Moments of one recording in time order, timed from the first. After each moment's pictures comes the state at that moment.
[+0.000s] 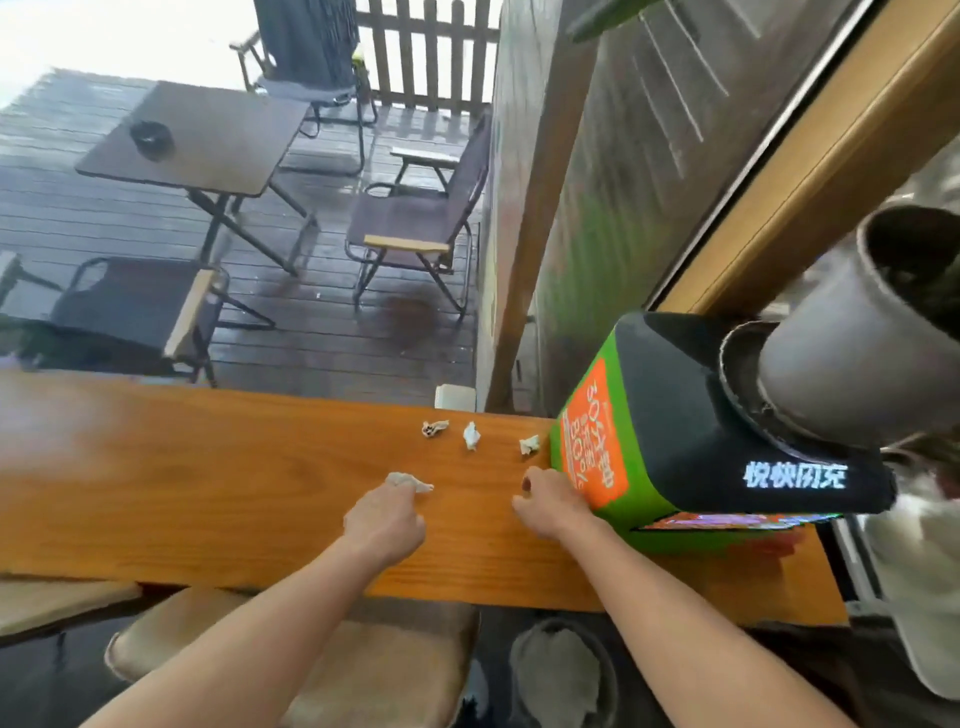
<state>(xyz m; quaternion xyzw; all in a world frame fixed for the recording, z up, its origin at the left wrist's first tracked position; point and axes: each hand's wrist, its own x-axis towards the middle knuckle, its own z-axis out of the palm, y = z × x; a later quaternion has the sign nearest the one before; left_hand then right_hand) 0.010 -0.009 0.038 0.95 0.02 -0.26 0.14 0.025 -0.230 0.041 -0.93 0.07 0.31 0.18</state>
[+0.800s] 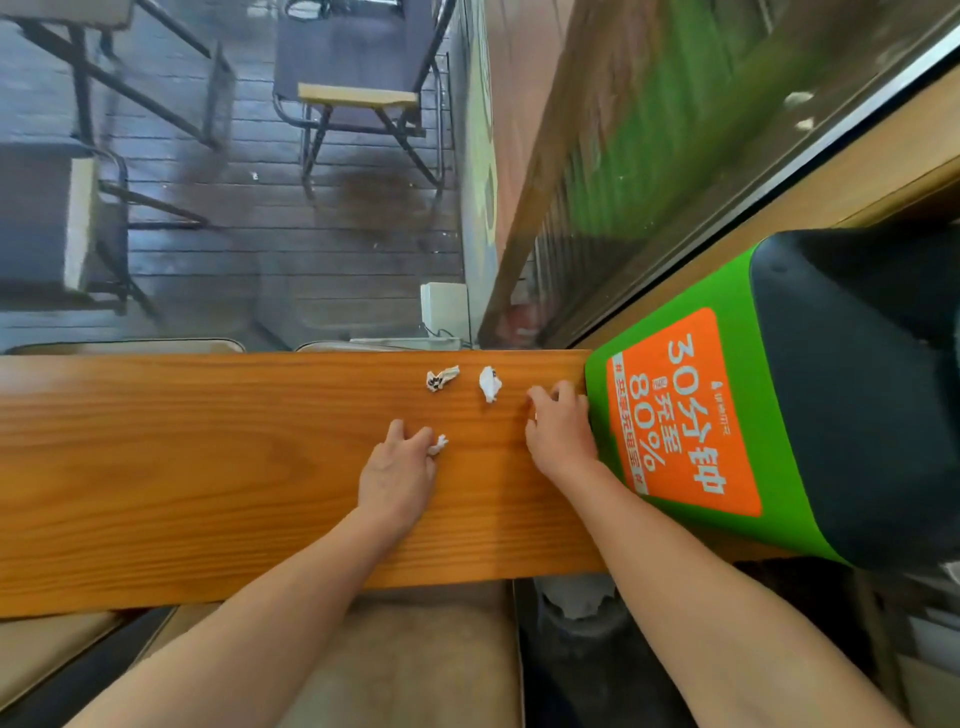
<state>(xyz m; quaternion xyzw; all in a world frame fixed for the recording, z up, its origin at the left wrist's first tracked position) 0.068 0.006 -0.058 0.94 0.00 -0.25 0.21 0.086 -0.201 -0.061 -0.95 0.15 0.22 0.15</state>
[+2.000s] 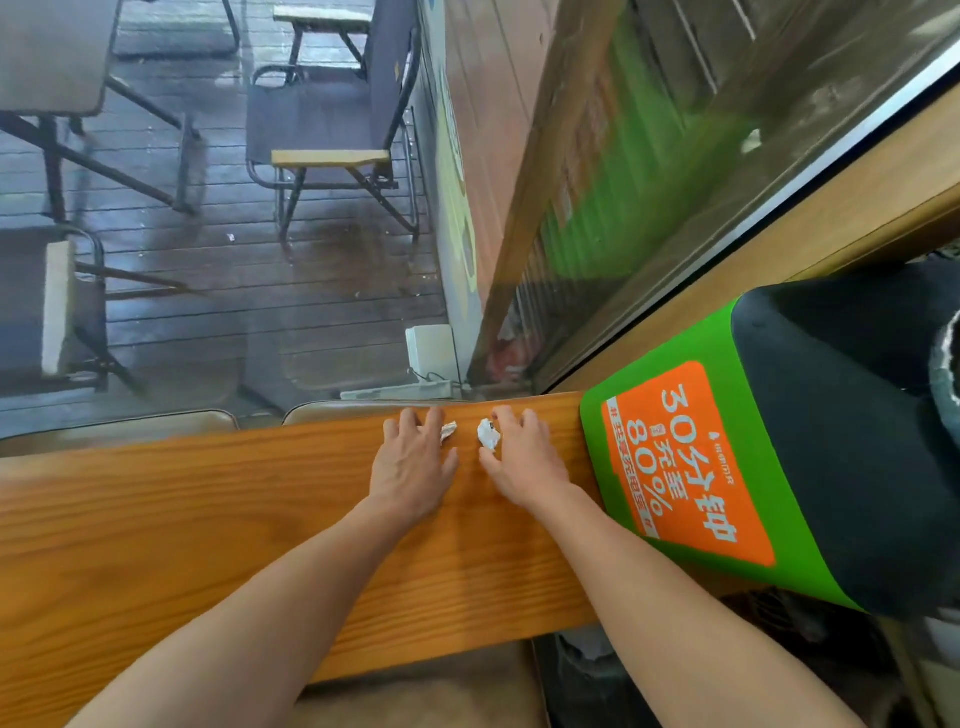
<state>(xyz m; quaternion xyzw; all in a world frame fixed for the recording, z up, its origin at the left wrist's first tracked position) 0.146 -0.005 -0.066 0.96 -0.10 -0.19 0.19 0.121 -0.161 -0.045 -0.94 0.15 0.21 0.22</state>
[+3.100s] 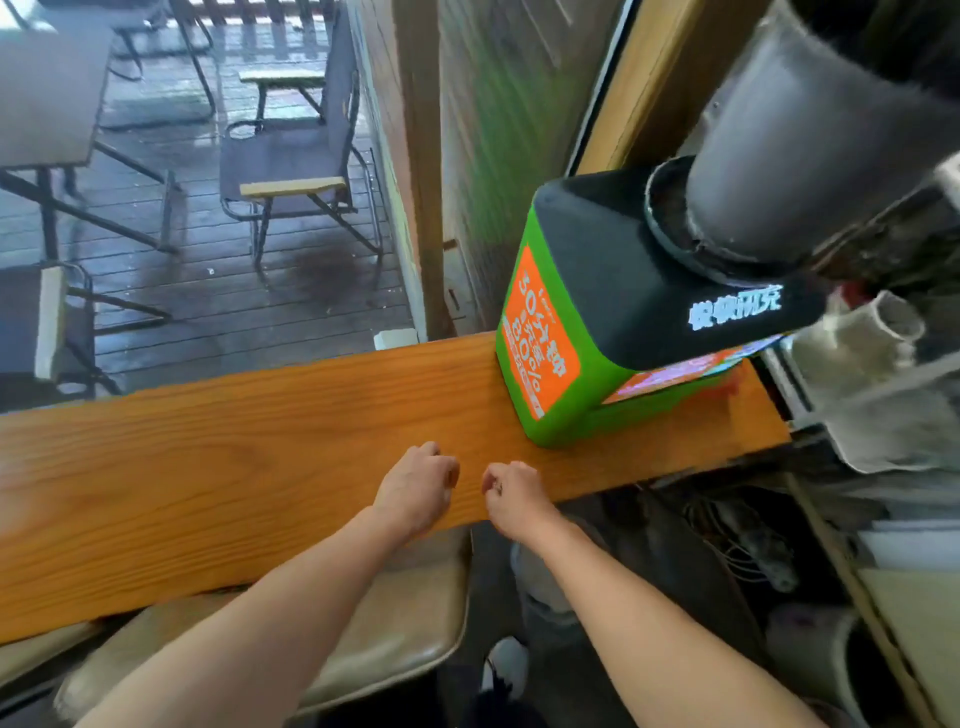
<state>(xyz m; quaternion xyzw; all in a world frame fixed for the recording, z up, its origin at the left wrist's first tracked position) -0.011 -0.060 -0.009 0.92 -0.24 -0.28 0.15 -0.072 -0.207 -0.016 -0.91 0.18 0.23 0.30</state>
